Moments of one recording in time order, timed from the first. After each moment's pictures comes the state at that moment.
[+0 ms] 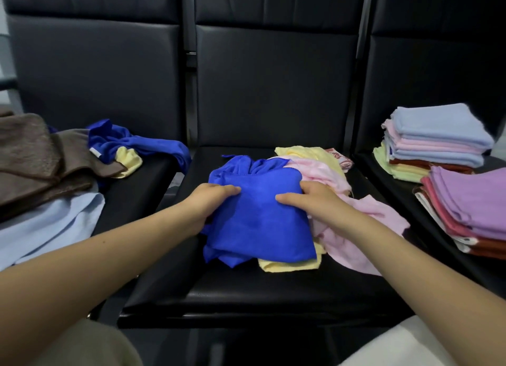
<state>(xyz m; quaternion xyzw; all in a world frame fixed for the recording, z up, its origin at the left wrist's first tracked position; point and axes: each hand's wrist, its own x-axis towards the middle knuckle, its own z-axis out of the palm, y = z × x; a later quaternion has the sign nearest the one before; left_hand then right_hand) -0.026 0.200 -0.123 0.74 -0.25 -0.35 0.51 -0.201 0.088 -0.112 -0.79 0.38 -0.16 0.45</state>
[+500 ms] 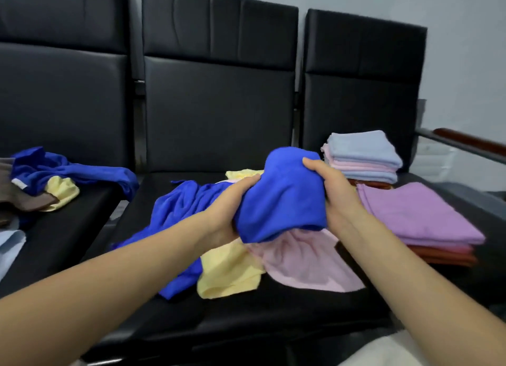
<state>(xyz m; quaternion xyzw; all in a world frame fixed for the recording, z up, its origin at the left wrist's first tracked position) -0.128 0.145 -0.082 0.50 -0.32 -0.55 0.59 -0.275 0.081 -0.046 -0.45 0.29 -0.41 0.74</state>
